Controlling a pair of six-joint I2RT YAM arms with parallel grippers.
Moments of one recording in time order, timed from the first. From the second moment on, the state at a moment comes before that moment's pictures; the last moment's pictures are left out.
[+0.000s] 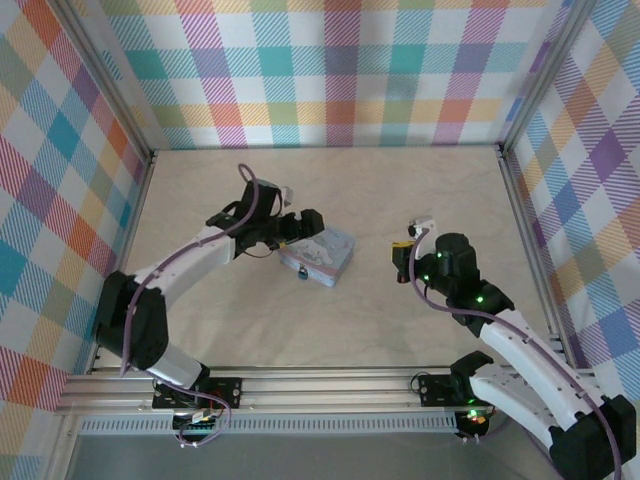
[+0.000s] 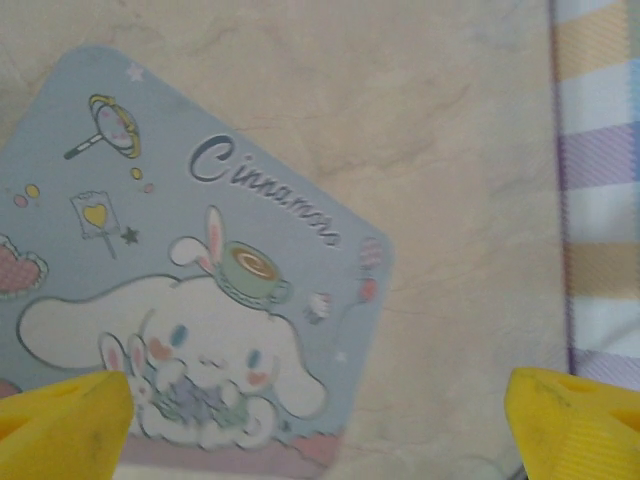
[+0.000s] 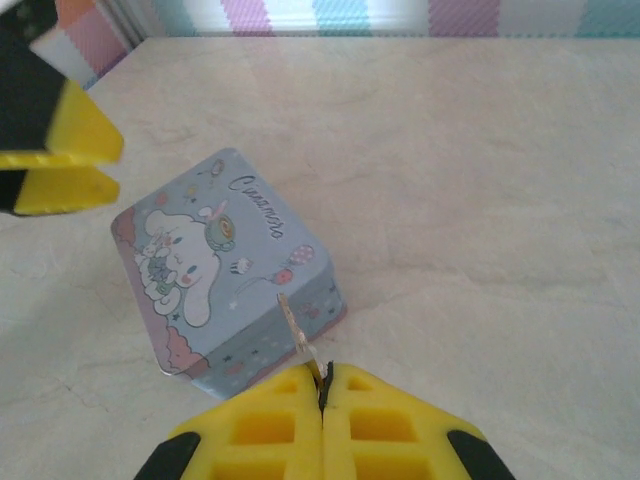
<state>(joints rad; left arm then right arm) -0.48 1.51 1.12 -0.39 0.36 -0.73 0.51 0.82 0.59 -0.20 -0.11 0.18</state>
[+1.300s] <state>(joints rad) -0.63 1.32 0.98 -0.21 0.43 -1.64 1.01 1.19 0.63 0.29 0.31 -0.67</state>
